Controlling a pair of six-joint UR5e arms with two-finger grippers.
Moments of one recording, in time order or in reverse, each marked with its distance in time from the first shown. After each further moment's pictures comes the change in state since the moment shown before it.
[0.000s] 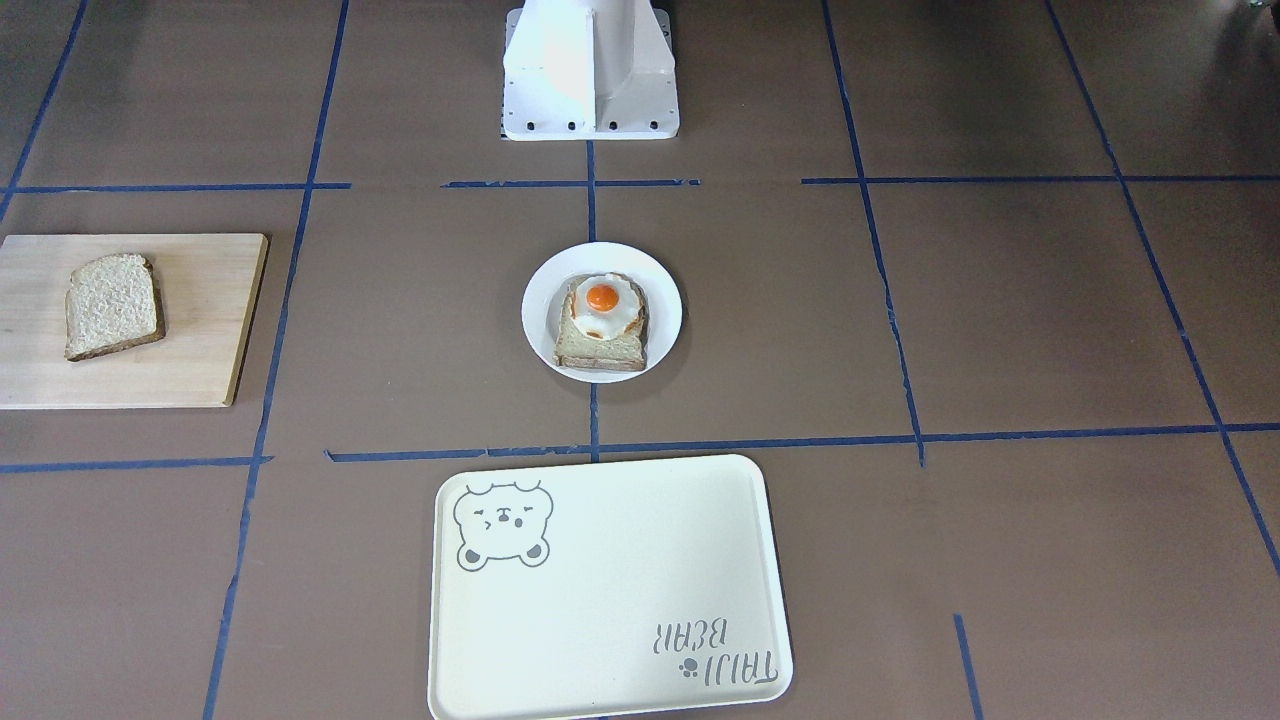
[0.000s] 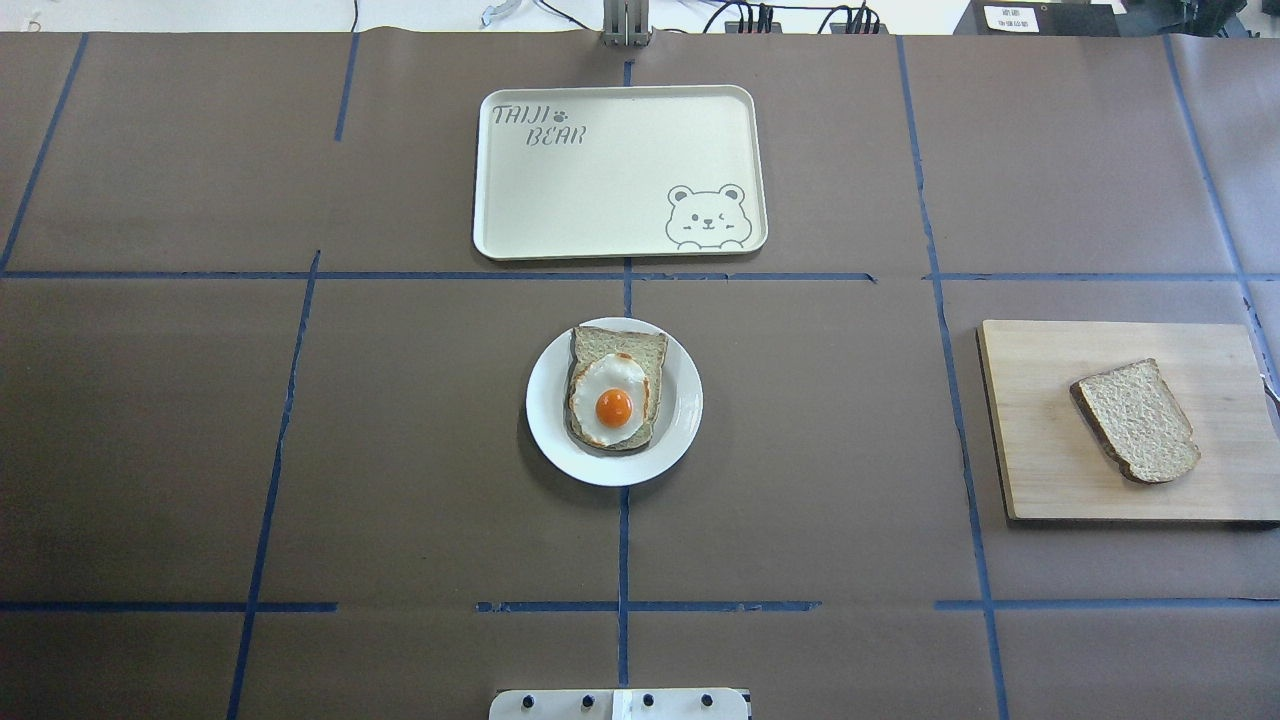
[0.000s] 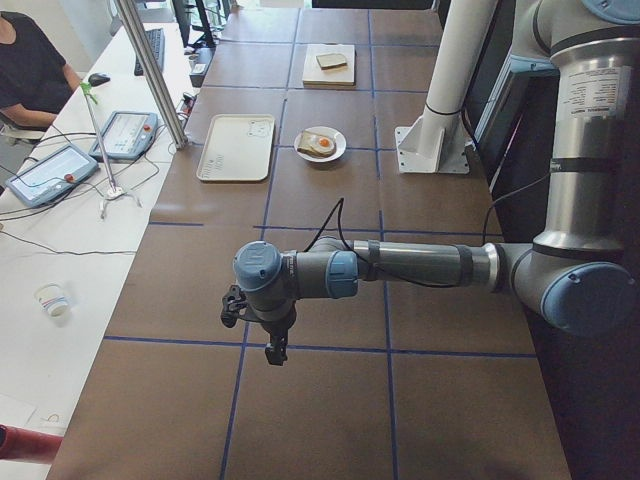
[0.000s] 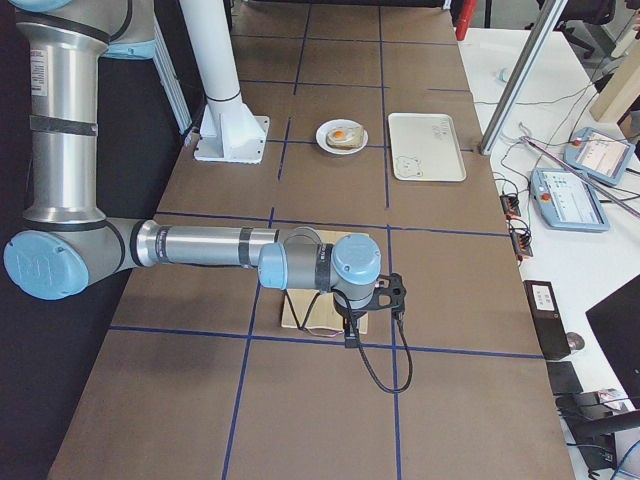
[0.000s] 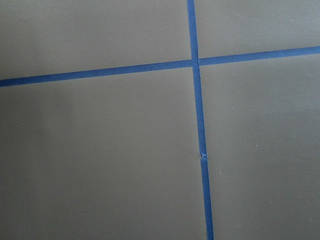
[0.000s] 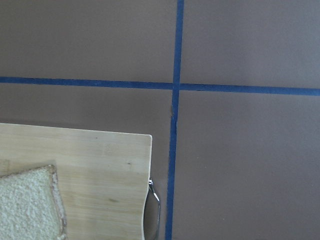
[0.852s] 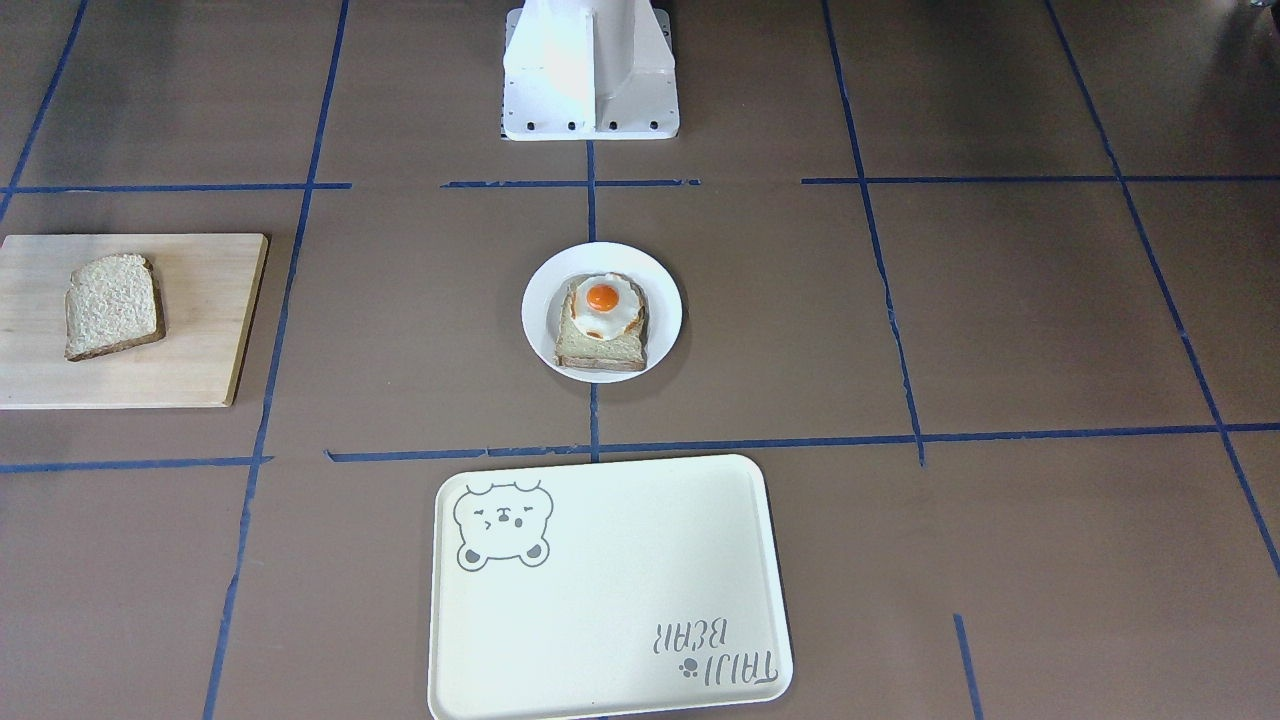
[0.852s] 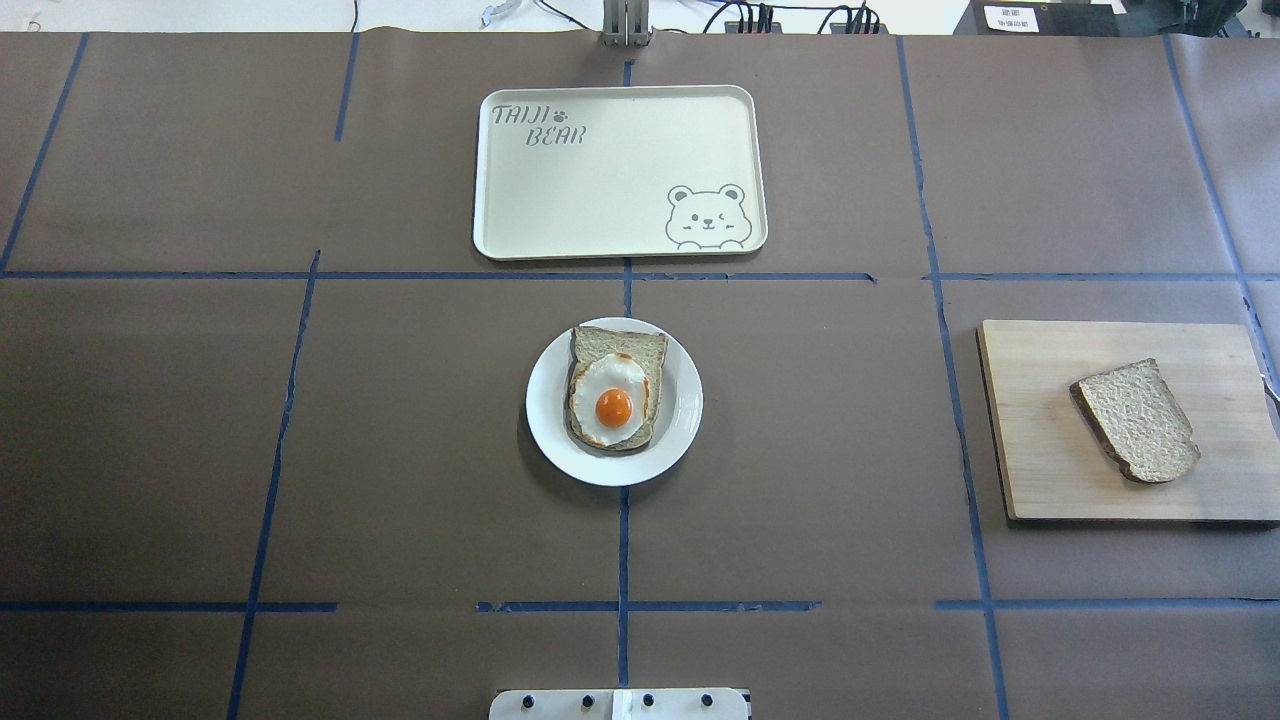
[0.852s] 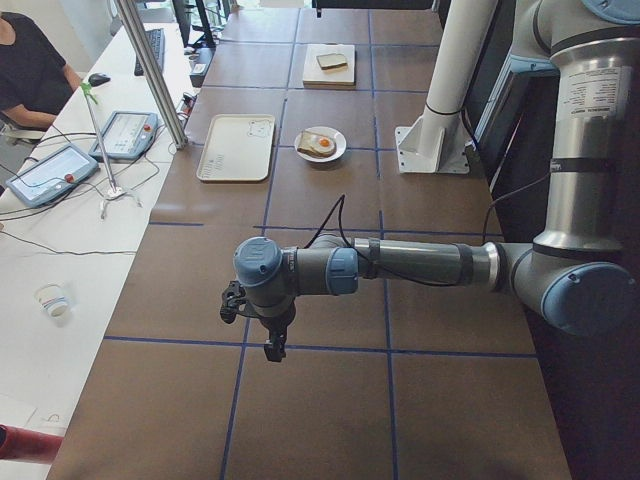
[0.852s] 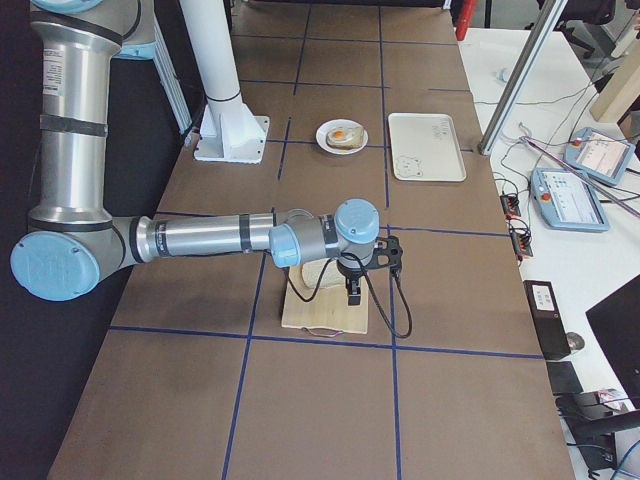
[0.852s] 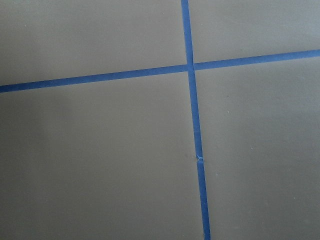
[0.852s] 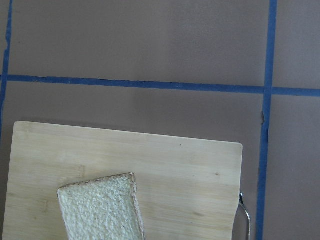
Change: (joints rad) left arm 0.000 -0.001 -0.013 0.000 -0.001 -0.002; right arm -0.209 -0.087 0.081 0.291 0.017 0.367
